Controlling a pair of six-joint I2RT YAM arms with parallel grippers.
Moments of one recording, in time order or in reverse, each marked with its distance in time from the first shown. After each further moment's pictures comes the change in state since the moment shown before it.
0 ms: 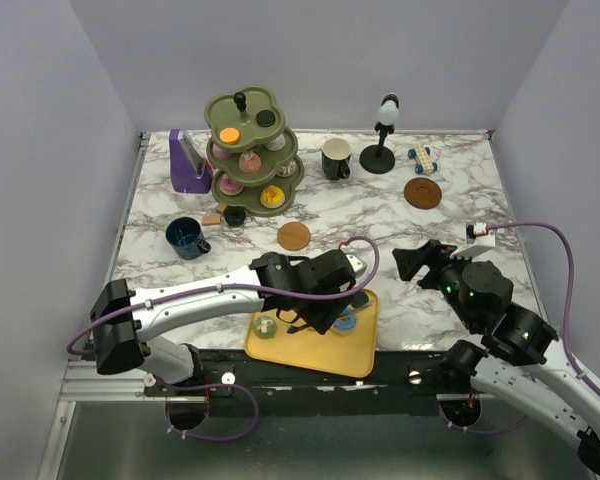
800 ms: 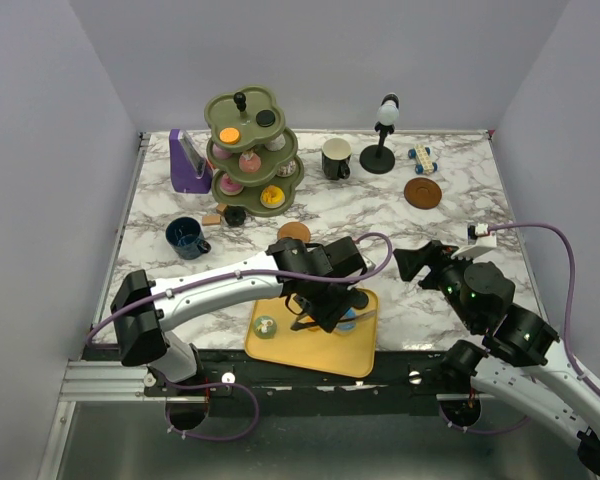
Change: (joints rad) left arm 0.050 0.130 0.177 -0.167 0.175 0.049; right arm 0.000 -0.015 -0.003 0.000 0.000 0.000
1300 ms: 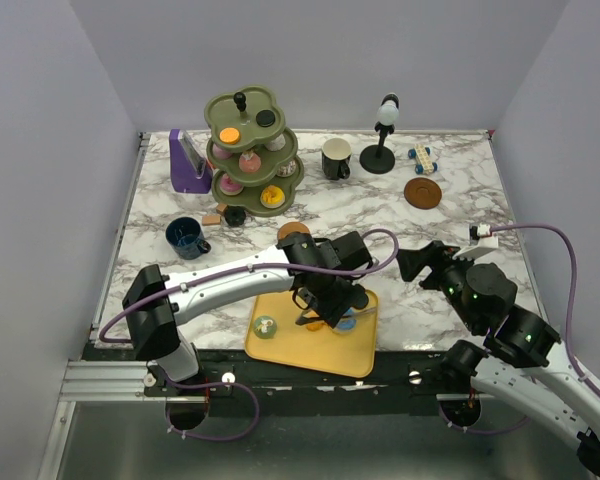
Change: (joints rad) left arm 0.020 0.074 0.046 -0.014 0.005 0.016; right arm 0.000 -0.008 0.000 0.000 0.000 0.000
